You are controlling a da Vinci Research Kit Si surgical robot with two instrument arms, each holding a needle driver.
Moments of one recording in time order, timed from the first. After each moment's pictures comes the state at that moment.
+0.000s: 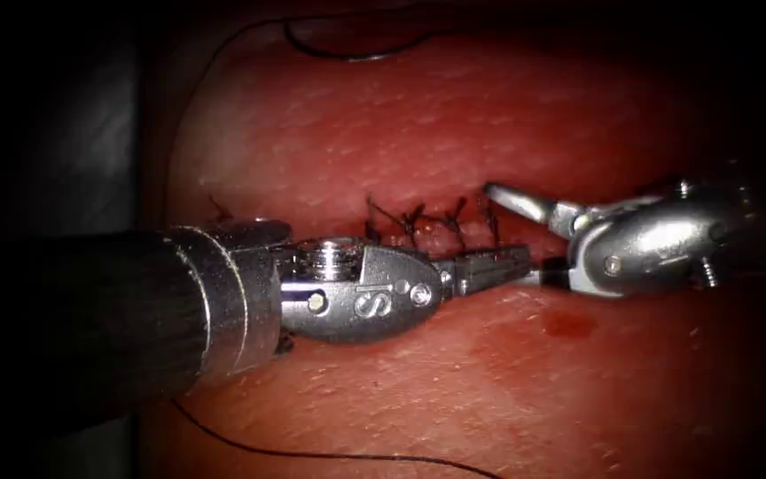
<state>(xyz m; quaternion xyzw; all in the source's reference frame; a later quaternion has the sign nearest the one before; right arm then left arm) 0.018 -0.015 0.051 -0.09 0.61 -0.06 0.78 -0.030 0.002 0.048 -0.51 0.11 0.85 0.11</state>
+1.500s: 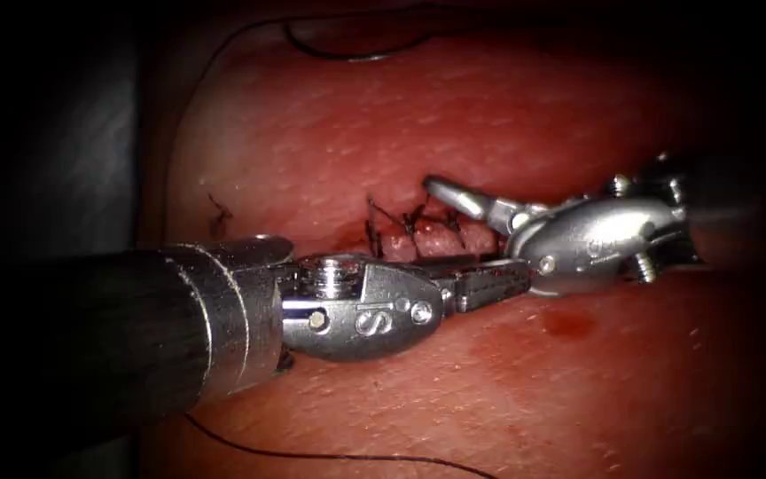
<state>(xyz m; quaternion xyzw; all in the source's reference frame) 0.022 -0.016 0.053 -0.11 0.61 -0.07 0.78 -0.030 0.001 0.048 -0.51 0.11 0.84 0.11</state>
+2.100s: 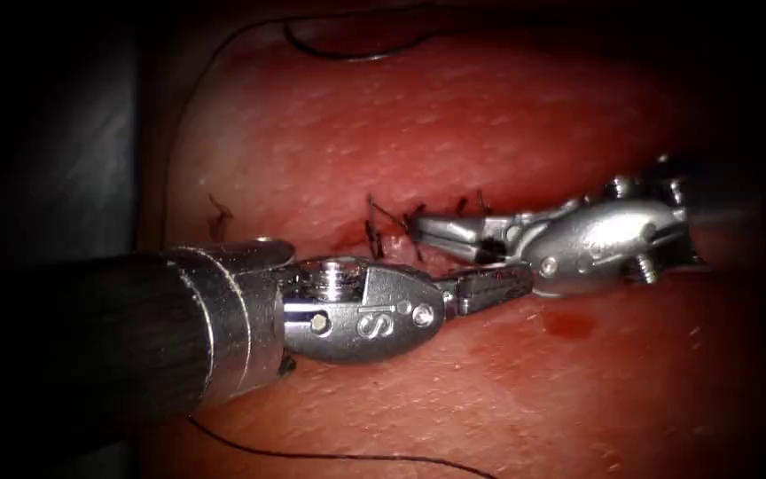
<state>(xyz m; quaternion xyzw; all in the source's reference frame) 0.022 -0.016 0.054 -0.11 0.61 -0.08 0.78 -0.030 0.001 0.048 -0.51 0.11 0.84 0.11</state>
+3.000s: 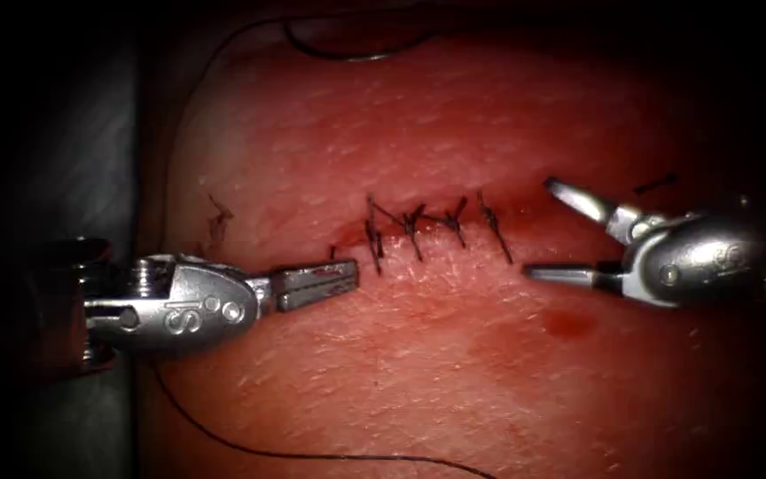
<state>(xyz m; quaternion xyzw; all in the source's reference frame) 0.014 -0.015 0.050 -0.12 0.59 0.00 0.80 -0.018 0.000 0.050 -0.49 0.12 0.85 0.12</state>
